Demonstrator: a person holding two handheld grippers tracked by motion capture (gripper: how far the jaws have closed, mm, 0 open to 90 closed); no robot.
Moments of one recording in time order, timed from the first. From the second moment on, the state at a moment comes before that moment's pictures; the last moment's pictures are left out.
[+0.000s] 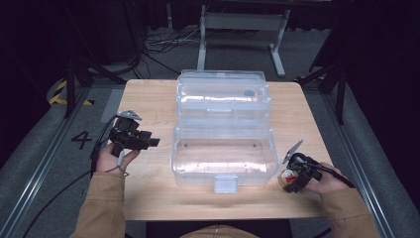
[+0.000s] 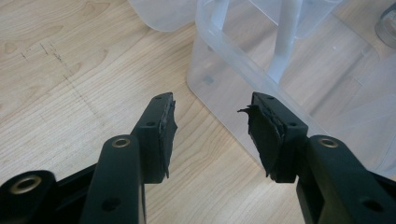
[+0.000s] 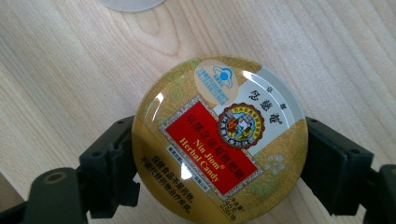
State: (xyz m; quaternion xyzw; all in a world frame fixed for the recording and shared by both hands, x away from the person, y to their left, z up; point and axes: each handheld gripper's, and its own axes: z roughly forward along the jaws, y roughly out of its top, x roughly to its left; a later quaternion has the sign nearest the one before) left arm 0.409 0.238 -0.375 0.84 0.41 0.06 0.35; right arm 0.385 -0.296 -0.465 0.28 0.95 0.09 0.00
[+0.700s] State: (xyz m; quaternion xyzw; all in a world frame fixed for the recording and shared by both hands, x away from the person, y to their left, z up) left arm 0.403 0.246 -0.379 0.83 0.42 0.06 0.35; right arm 0.395 -0.307 -0.430 0.32 0.93 0.18 0.05
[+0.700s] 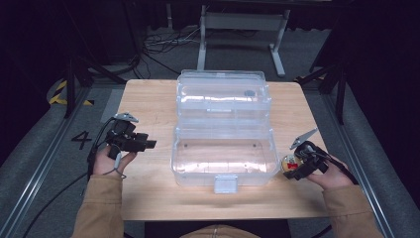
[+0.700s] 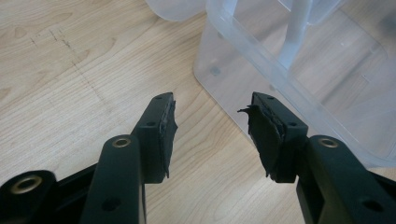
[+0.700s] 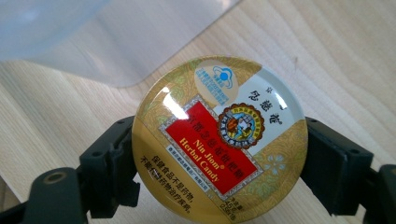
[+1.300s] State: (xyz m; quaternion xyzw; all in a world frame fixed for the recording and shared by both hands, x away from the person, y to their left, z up) left arm 0.403 0.245 -0.380 0.83 0.43 0.06 0.34; right arm 0.396 -0.303 -0.392 0.31 0.93 0.19 0.06
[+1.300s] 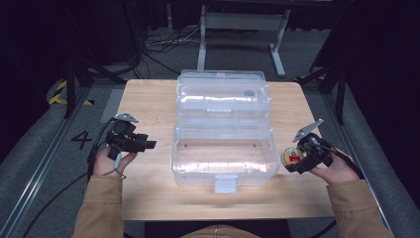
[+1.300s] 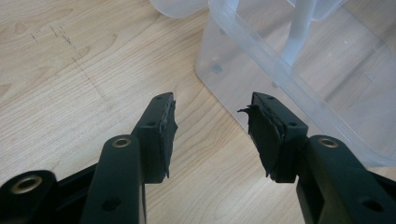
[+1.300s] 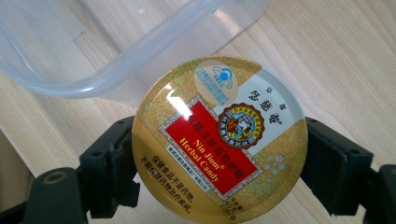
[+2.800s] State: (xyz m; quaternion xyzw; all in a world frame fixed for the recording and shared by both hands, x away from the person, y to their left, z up) left arm 0.403 0.247 -0.381 0.84 0.42 0.06 0.34; right arm 0.399 -0.226 -0.339 0.21 0.96 0.20 0.05
